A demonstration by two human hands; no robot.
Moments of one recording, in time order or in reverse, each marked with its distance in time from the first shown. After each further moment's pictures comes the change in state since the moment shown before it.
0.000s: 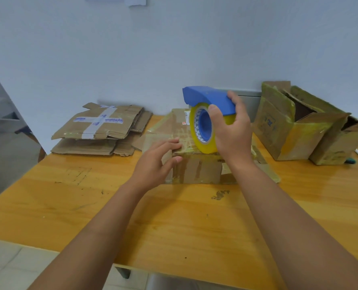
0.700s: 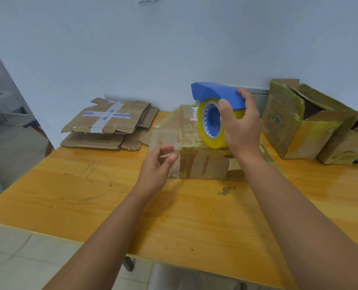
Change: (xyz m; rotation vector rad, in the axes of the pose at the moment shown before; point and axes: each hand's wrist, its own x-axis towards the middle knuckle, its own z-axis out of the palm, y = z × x) left_hand -0.031 -0.002 0.006 -0.444 0.118 -0.403; right_hand 0.003 0.002 0.000 -0.012 -0.005 0.016
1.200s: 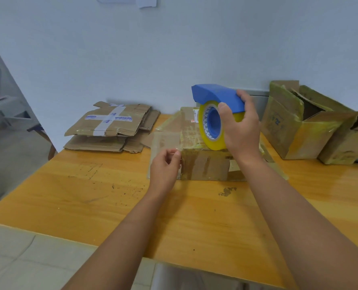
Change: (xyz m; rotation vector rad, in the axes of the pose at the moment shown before) left_hand -0.001 0.015 0.026 -0.070 0.169 -0.145; right_hand -0.003 -0.002 -0.001 0.001 -0.006 -0.016
